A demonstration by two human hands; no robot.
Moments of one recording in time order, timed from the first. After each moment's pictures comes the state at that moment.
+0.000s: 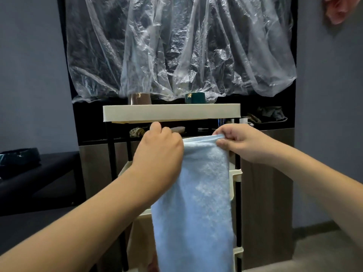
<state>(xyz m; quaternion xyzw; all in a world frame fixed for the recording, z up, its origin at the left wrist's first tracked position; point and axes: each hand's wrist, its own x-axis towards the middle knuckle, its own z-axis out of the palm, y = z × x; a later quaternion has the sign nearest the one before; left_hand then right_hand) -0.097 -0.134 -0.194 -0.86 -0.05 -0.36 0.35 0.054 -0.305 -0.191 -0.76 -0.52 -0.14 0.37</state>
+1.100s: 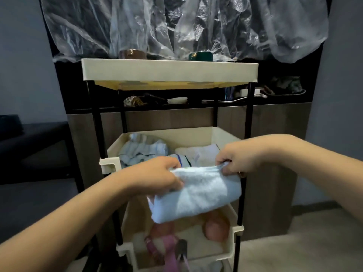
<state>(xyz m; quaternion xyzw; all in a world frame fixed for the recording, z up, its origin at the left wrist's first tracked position) -0.063 -0.090 -0.272 -0.95 -0.12 -0.03 -0.28 0.081 -0.266 -0.242 -0.88 -0.46 0.09 -0.07</state>
